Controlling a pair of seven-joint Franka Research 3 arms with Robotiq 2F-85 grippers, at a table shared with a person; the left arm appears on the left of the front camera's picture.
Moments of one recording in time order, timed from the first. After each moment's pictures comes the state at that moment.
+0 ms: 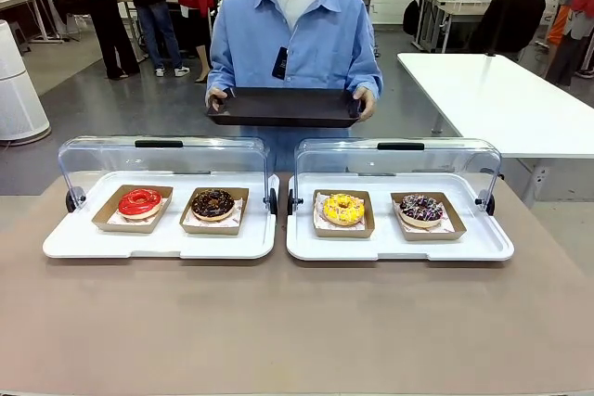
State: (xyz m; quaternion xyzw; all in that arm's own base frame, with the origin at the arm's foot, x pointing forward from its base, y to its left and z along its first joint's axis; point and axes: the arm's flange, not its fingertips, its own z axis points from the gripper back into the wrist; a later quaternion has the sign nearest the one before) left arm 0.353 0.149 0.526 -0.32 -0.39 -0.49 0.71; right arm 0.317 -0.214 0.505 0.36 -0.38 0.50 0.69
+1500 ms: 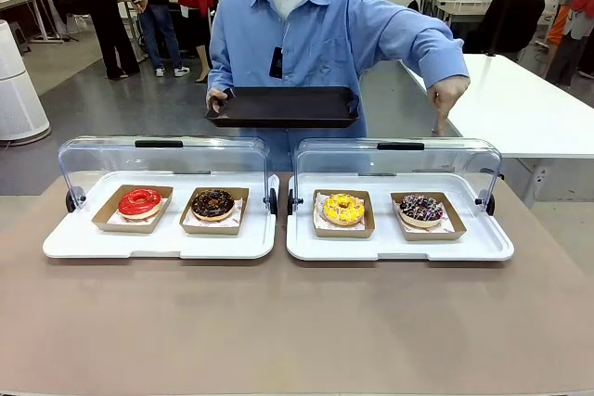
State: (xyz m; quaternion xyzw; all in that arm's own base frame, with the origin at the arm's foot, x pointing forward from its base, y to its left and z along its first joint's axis) left arm 0.353 0.148 0.526 -0.32 -0.38 -0.49 0.71; right arm 0.318 -0.214 0.505 0.36 -0.38 0.50 0.68
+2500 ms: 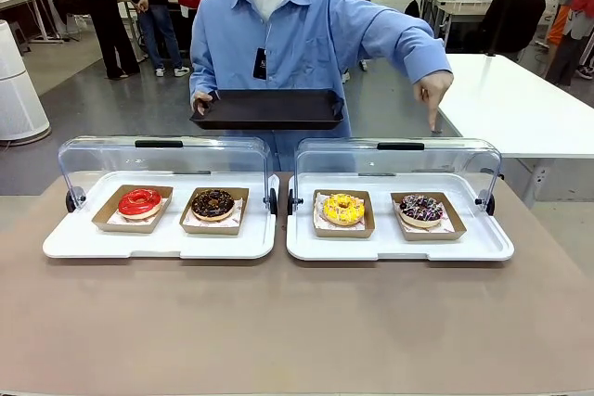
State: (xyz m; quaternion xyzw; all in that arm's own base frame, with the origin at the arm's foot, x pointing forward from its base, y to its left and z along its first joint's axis) left arm 0.353 0.148 0.526 -0.32 -0.38 -0.49 0.71; right arm 0.318 -0.174 0.541 0.31 -0.35 0.56 0.68
